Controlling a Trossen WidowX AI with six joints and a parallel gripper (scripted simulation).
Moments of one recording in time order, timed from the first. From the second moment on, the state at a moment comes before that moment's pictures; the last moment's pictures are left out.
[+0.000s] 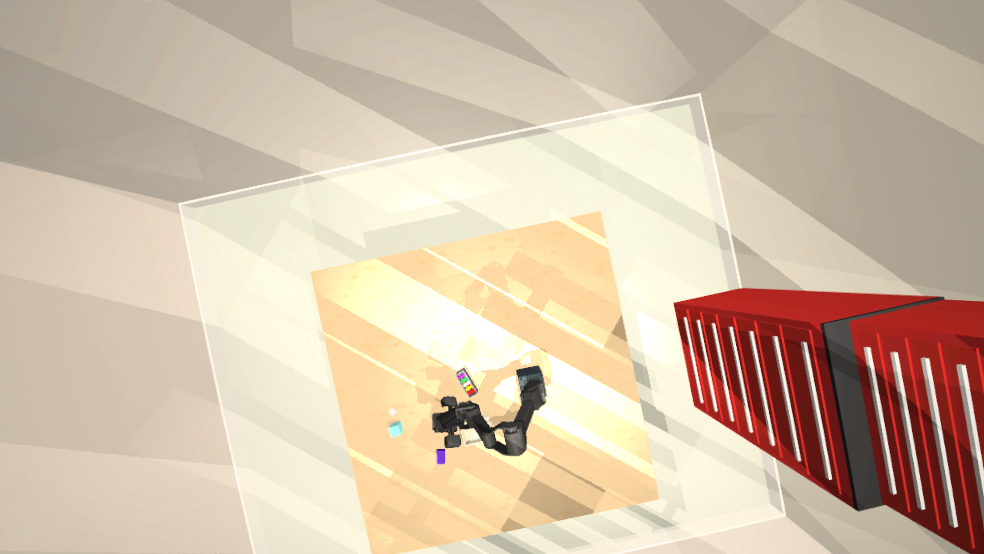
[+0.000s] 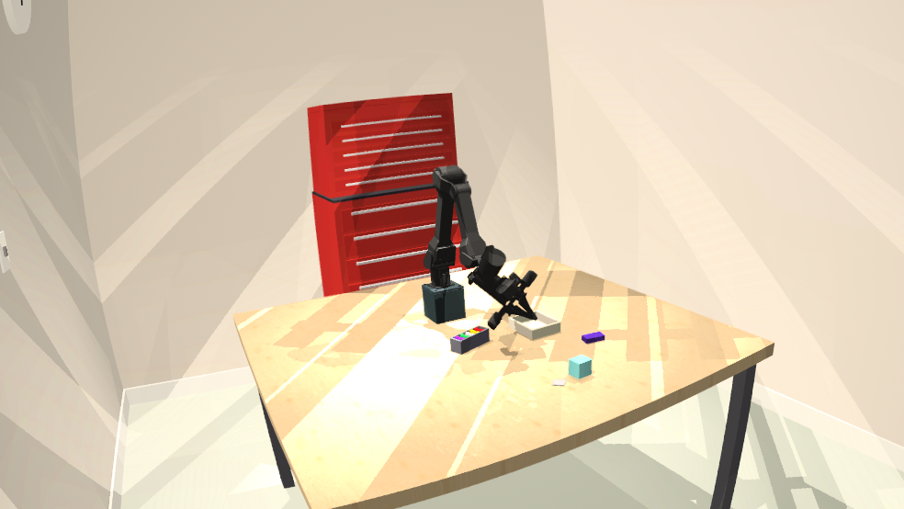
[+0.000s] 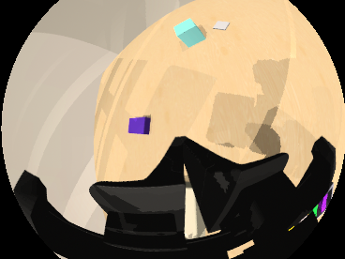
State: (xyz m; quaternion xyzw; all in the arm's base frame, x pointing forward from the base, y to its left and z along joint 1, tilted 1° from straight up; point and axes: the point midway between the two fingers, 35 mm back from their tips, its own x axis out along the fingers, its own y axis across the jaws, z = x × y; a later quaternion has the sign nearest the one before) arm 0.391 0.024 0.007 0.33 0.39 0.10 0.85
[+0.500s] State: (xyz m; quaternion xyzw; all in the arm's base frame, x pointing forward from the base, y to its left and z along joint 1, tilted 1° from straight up) arm 0.379 0.001 0.000 0.26 0.44 0.07 0.86
